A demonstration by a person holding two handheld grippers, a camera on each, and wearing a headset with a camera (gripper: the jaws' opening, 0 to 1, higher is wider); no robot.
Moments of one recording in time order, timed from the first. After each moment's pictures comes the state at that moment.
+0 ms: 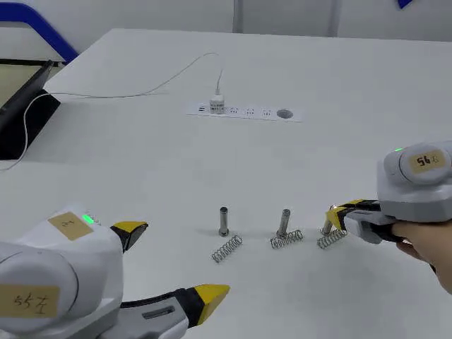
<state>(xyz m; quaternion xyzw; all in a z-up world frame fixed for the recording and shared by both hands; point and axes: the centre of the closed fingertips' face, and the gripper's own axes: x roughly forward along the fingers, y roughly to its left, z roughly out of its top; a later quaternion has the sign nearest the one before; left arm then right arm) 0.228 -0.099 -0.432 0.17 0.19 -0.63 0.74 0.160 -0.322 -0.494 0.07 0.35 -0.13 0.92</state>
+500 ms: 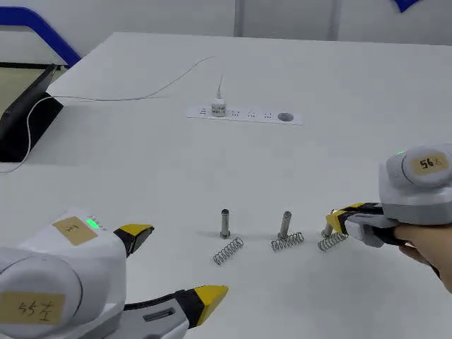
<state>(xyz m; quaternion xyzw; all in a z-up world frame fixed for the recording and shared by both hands) 0.227 -0.098 -0.431 0.18 0.18 -0.63 0.73 0.161 -0.316 -0.491 0.06 0.35 -0.12 0.93</state>
